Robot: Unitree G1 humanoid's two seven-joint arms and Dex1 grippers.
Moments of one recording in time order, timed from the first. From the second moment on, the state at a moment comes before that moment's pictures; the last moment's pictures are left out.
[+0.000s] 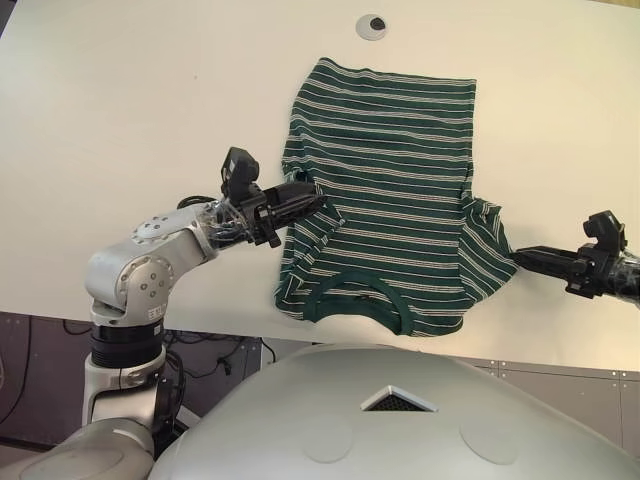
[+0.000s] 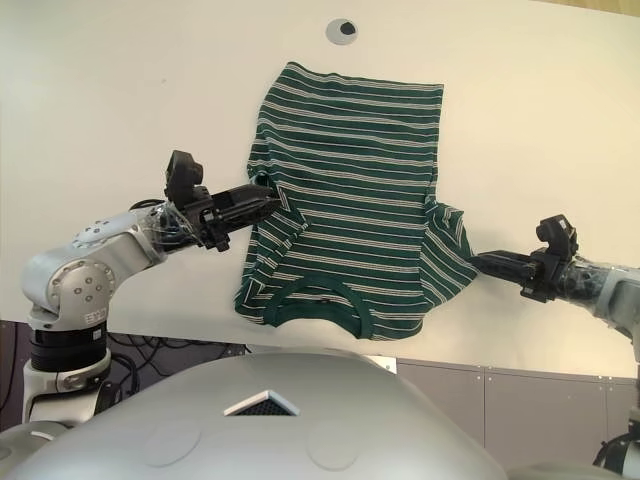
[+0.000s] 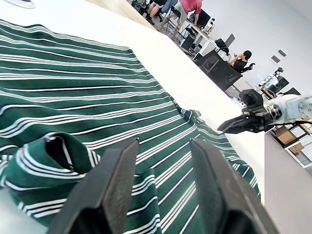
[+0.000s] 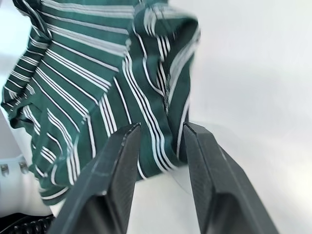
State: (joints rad) left arm 0.06 0.46 0.04 -0.41 -0.81 0.91 -0.68; right arm 0.34 -0.96 -0.31 -0.07 0.67 0.99 1.02
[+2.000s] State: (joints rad) left arm 0.32 0.82 -0.21 0.13 0.05 -0.98 -0.99; right arm 0.64 -0.83 -0.06 -0.18 -0.05 -0.61 1.09
